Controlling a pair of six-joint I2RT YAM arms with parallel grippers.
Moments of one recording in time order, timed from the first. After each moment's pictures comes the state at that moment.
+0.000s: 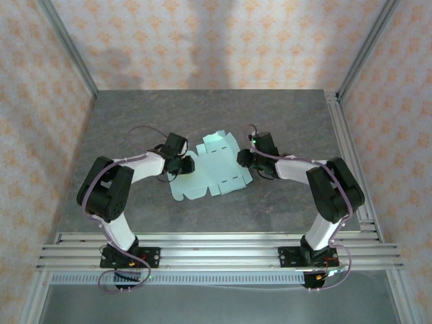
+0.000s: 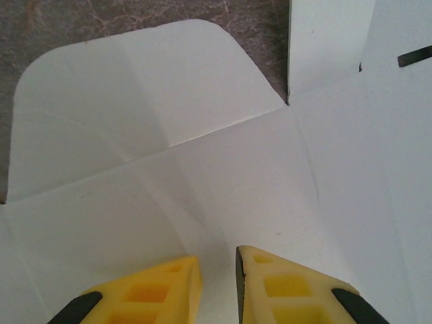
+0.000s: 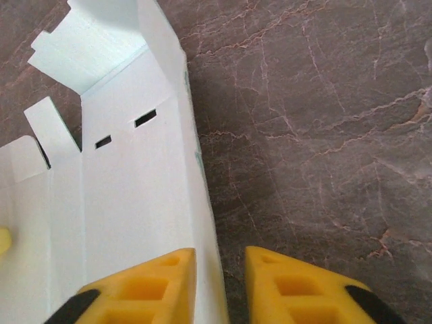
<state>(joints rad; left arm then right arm) -0.35 1.74 0.92 -0.25 0.12 -0.49 0.44 1.71 0.86 0.06 -0.19 0.51</state>
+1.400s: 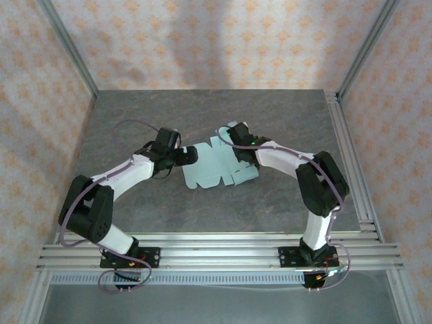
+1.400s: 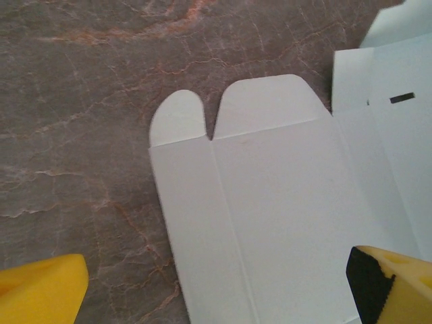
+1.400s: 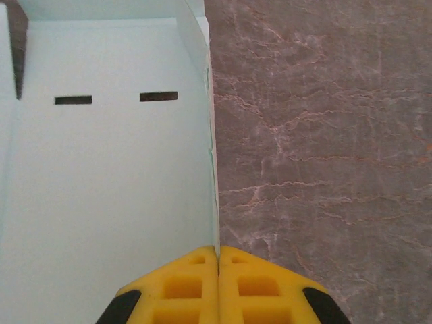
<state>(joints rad) -0.34 1.52 0.91 -0.31 -0.02 -0.52 0.61 1.84 1.23 -0.42 0.48 0.11</state>
